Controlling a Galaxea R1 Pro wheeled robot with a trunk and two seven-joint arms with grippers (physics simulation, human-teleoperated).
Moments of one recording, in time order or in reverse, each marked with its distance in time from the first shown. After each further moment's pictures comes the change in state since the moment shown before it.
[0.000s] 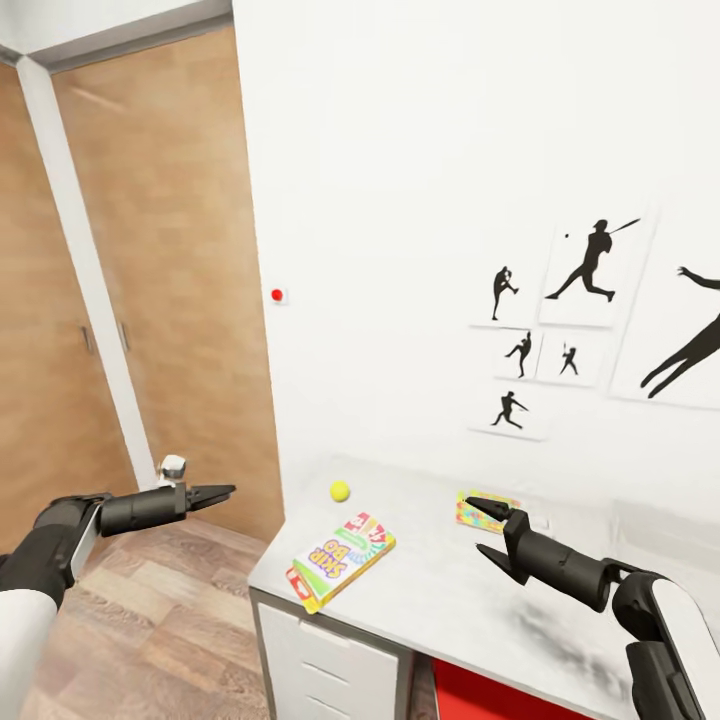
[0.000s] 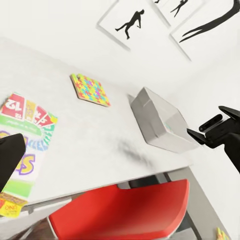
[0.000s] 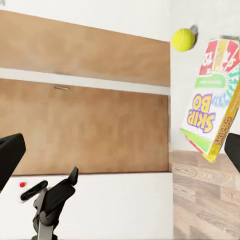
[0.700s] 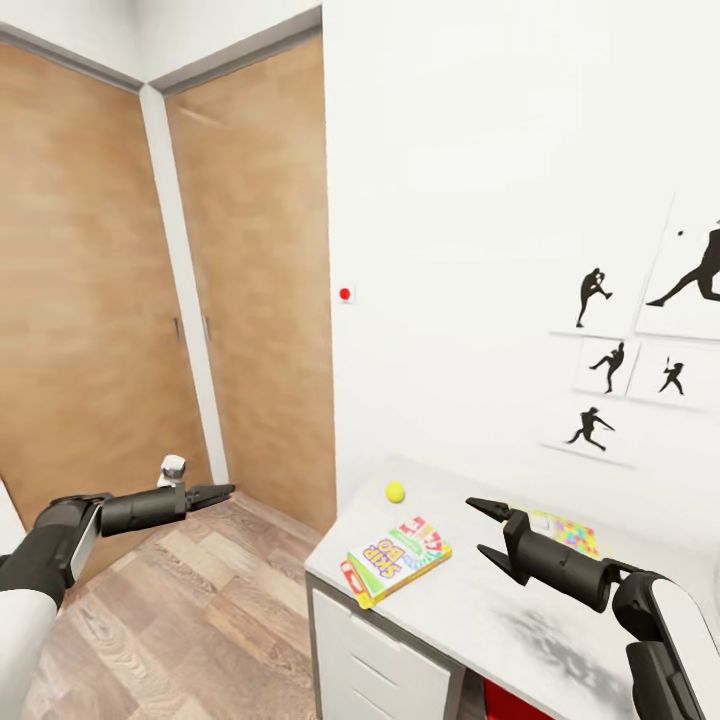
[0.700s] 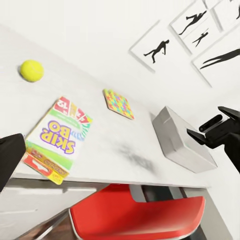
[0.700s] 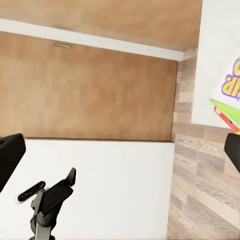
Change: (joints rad) left arm 0.000 0.000 0.001 0.000 0.000 0.000 0.001; right arm 0.000 0.000 0.000 0.000 0.009 0.000 0.000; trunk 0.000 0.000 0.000
